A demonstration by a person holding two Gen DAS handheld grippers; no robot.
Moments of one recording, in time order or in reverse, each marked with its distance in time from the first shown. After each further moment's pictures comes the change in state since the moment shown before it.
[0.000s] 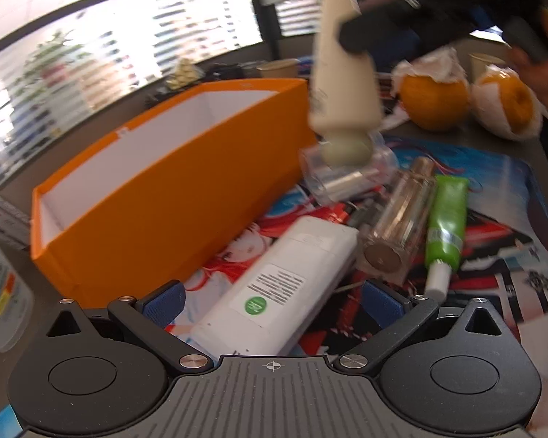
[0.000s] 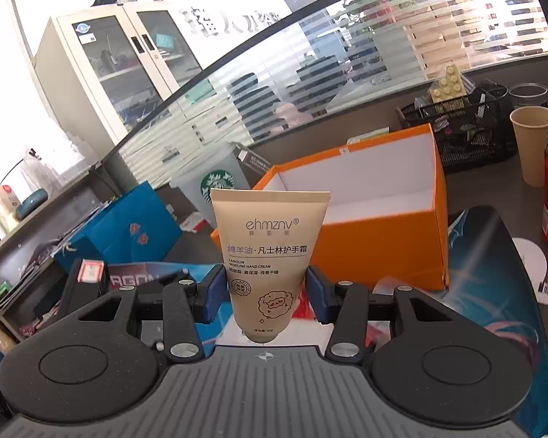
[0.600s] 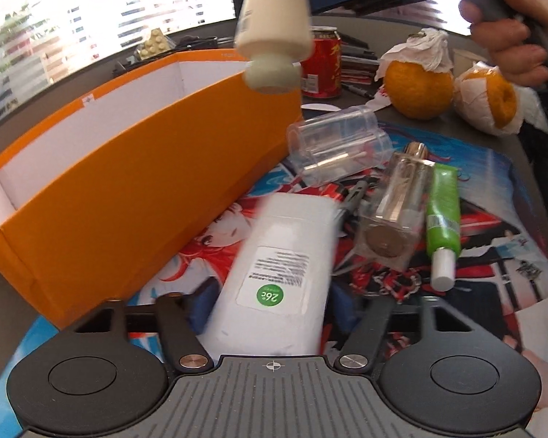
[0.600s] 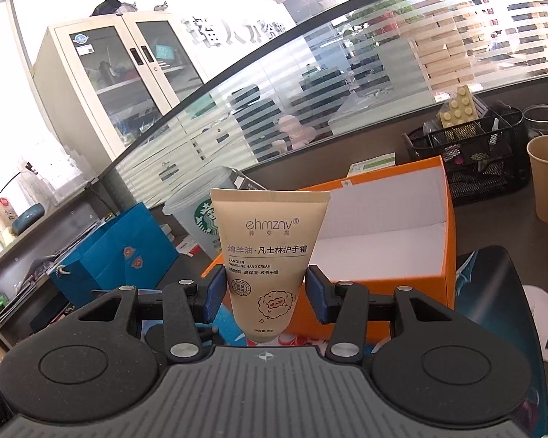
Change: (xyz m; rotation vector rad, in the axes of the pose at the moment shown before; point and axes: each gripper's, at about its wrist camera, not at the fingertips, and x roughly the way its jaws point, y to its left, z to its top) left arm 0.025 0.030 -0.003 -0.046 0.052 -0.169; right arm 0.029 -0.012 0.036 -0.007 -0.032 0.008
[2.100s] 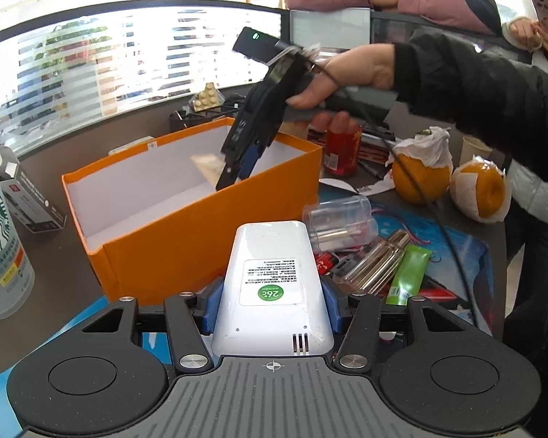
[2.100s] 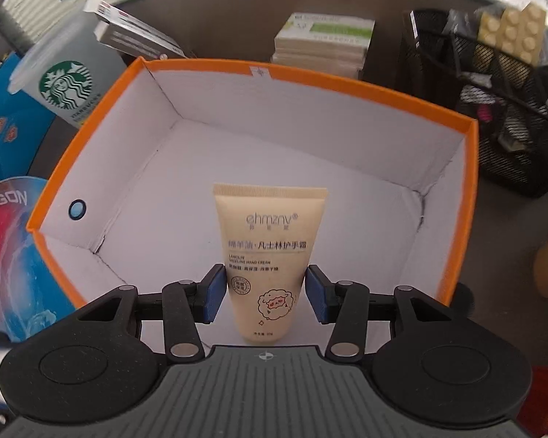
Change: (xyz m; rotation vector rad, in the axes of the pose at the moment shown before) left arm -0.086 -0.005 0.010 -0.165 -0.158 0.069; right arm 0.189 -0.072 0.073 -0.118 0.744 -0.253
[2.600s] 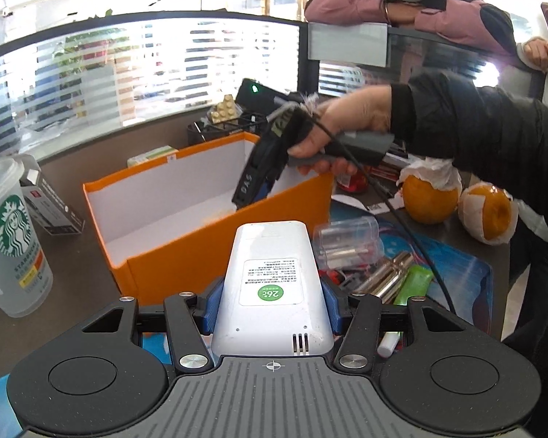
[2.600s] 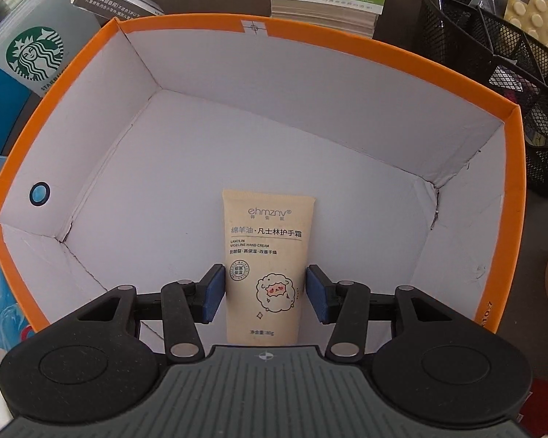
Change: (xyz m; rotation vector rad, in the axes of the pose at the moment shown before) left arm -0.018 0.001 0.016 -0.039 -0.020 0.049; right arm 0.031 0.005 0.002 -0.034 0.066 -0.062
